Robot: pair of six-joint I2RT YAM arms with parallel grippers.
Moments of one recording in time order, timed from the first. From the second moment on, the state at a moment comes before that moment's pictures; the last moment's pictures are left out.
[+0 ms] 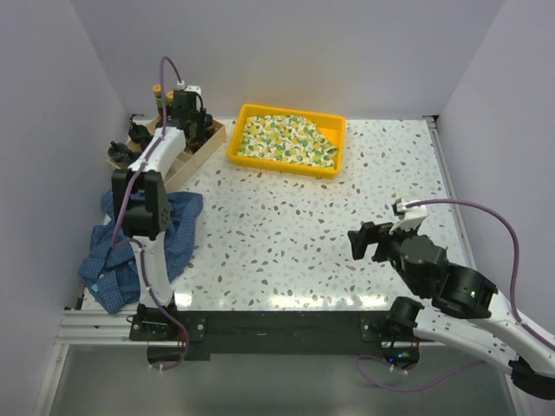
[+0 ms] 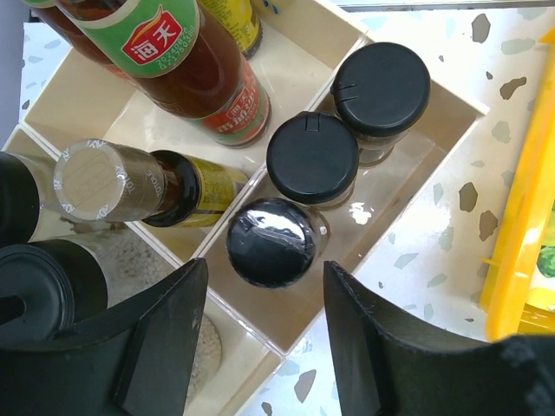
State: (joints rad) left arm -0.09 2.13 1.83 -0.41 -0.26 0.01; right arm 1.01 0.47 0.80 -0.73 0.66 0.45
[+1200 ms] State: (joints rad) left arm -0.41 1.06 0.91 -0.05 0.43 -0.13; right arm 1.01 0.97 0.96 -0.63 0.53 0.57
